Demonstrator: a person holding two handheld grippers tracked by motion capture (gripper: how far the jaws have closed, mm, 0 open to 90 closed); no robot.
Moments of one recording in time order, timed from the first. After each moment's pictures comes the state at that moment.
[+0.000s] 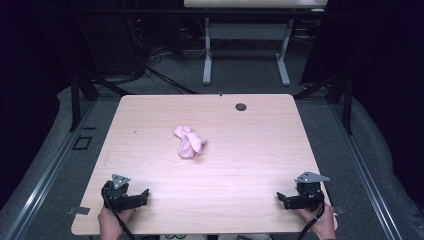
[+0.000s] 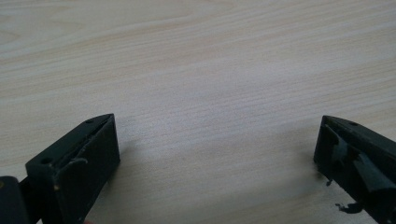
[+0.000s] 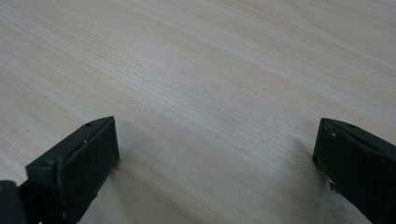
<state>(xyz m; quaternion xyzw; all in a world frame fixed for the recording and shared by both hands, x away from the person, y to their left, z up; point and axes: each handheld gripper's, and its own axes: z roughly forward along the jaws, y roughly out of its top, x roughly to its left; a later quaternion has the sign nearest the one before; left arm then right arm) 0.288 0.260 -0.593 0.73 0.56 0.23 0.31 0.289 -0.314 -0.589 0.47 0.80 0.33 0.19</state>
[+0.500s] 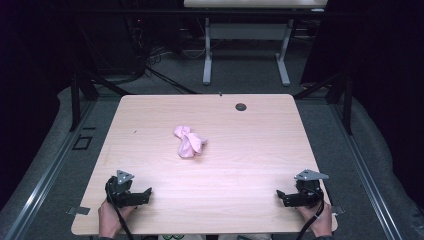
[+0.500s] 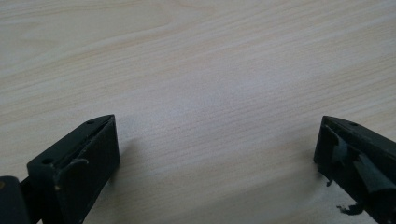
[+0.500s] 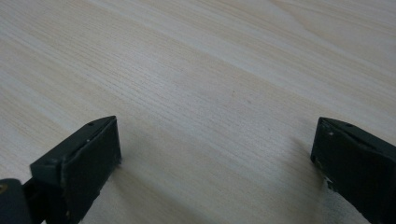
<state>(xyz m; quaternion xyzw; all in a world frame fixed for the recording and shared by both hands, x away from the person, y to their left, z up) 0.302 0.253 -0.588 0.76 0.54 0.22 0.29 0.295 -0.315 -0.589 0.47 0.80 0.33 0.19</state>
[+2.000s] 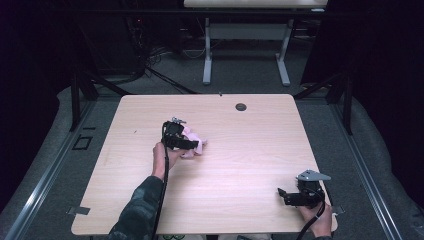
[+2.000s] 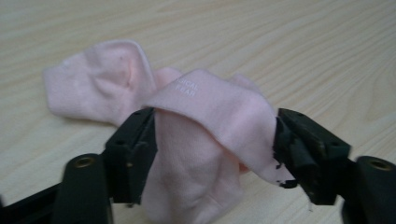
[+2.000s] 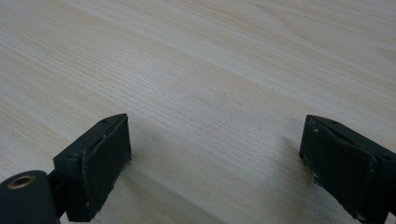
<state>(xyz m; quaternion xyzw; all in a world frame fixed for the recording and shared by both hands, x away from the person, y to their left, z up) 0.465 0.118 -0.540 0.80 0.48 0.09 0.34 0.293 -0.317 -0.589 0.48 0.78 0.34 0.21</state>
